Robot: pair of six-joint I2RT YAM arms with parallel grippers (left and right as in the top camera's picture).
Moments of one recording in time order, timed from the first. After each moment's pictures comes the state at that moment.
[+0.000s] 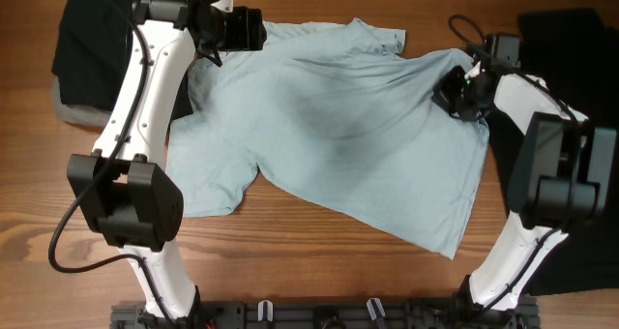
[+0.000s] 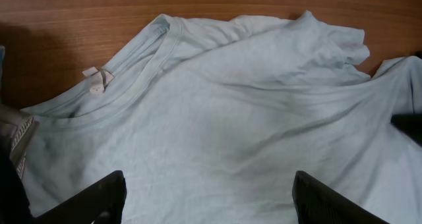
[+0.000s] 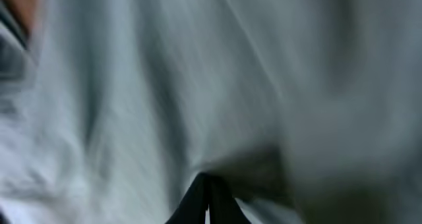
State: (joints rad) left arm -0.16 2.02 1.96 -0.99 0.23 -0.13; right arm -0.14 2.12 1.34 -0.39 -0.37 0.72
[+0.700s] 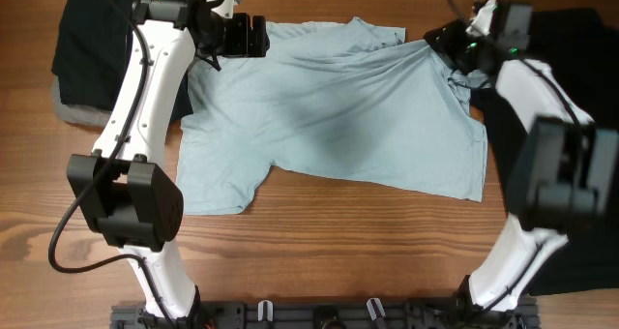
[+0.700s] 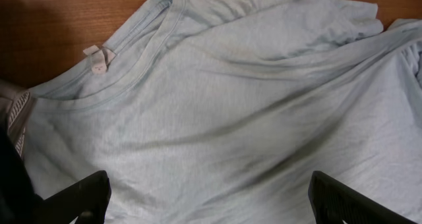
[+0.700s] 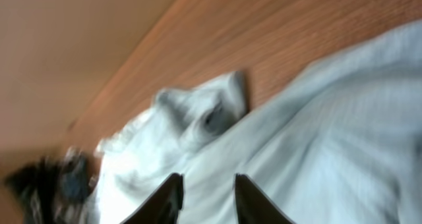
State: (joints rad) left arm -0.16 2.02 1.96 -1.06 0.22 -0.12; right arm -0.13 2.04 1.47 -0.28 -0.56 0.58
